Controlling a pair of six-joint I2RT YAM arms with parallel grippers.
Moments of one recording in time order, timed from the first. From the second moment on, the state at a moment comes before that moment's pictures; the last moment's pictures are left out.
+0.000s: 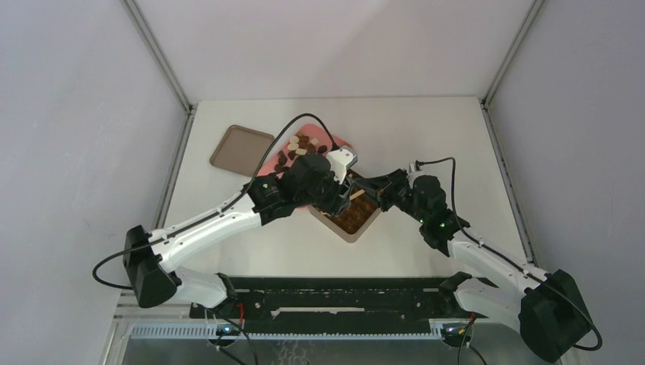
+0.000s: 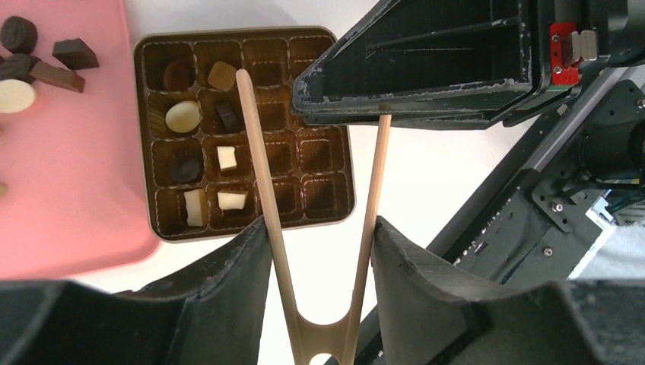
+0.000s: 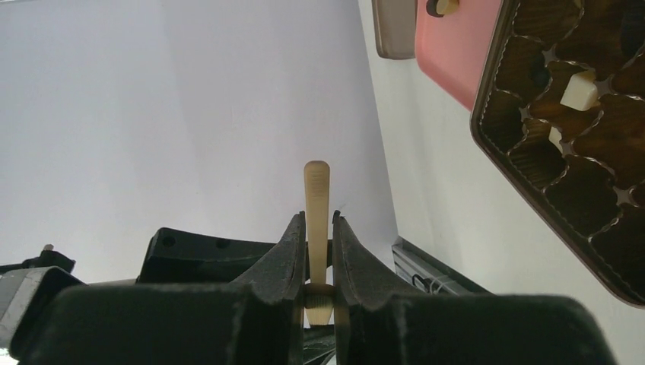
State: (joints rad) left arm -0.96 1.37 1.26 -0.54 -0.02 -0.20; right arm 0.55 1.01 0.50 0.27 -0.21 1.56
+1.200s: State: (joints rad) left arm -1.01 1.23 1.06 -0.28 -0.12 -0.16; right arm 0.55 0.99 0.50 0.27 -0.20 1.61
